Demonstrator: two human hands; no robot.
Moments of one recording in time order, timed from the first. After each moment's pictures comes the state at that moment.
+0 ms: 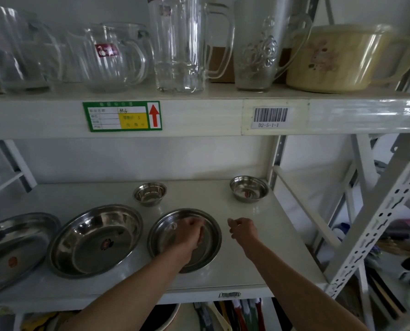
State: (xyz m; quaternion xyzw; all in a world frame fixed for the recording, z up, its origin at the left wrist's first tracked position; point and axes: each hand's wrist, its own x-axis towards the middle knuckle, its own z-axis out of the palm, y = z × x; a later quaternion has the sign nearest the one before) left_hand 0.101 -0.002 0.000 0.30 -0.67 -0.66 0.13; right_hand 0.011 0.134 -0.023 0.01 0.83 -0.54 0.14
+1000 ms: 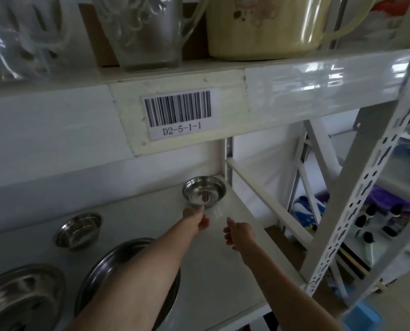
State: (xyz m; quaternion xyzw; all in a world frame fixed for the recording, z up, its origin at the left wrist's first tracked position) left_hand -0.117 0.063 -0.040 0.33 -0.61 -0.72 -0.02; right_hand -0.060 0.204 -0.039 0.17 0.75 -0.62 0.13
